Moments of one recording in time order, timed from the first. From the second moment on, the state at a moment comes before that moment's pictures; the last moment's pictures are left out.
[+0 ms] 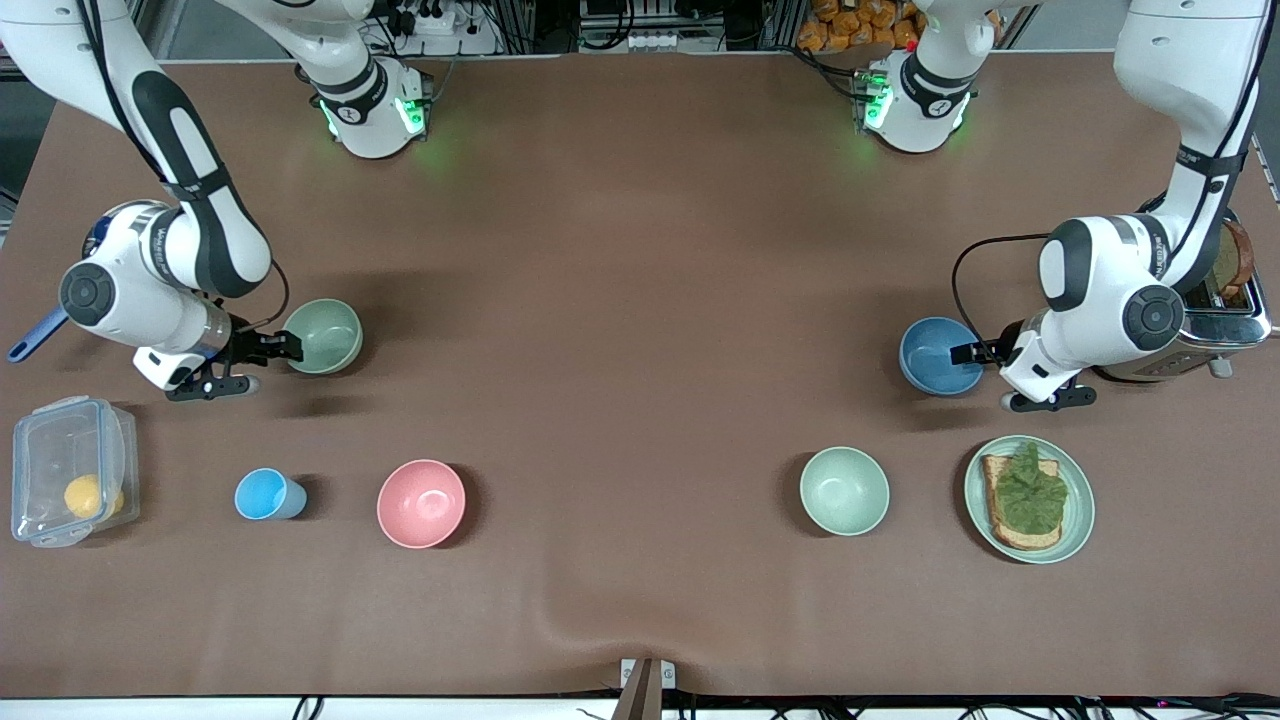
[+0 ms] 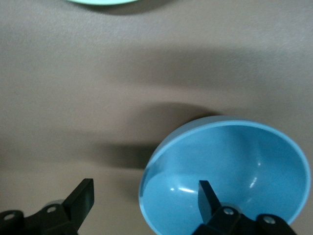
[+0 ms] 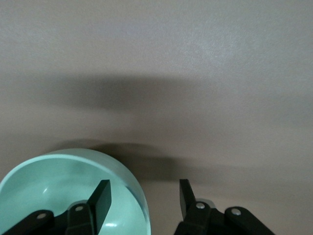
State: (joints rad) left arm 0.12 0.36 -0.08 -2.15 -0.01 2.28 -0.06; right arm -0.16 0.31 -0.01 -2.26 0.04 2.45 -0.31
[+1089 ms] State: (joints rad) left arm 0.13 0.38 -0.08 -2.13 -0.01 2.29 -0.05; right arm -0.07 0.22 0.05 -2.17 0.20 2.13 -0.06
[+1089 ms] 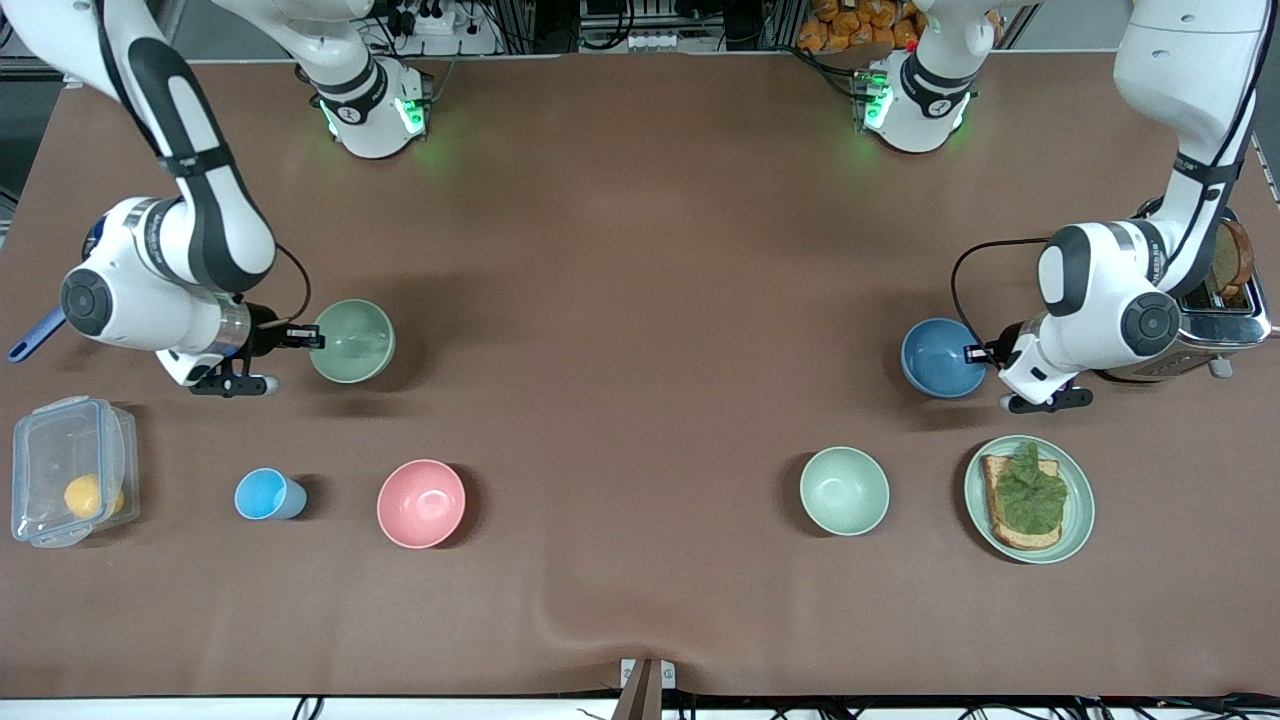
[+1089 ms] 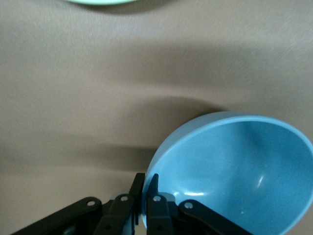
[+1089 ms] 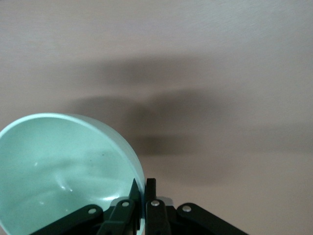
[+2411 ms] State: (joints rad) left arm 0.11 0.35 -0.14 -1.73 -0.01 2.00 -0.05; right arm 0.66 0.24 0.06 -2.14 0.31 2.51 1.05
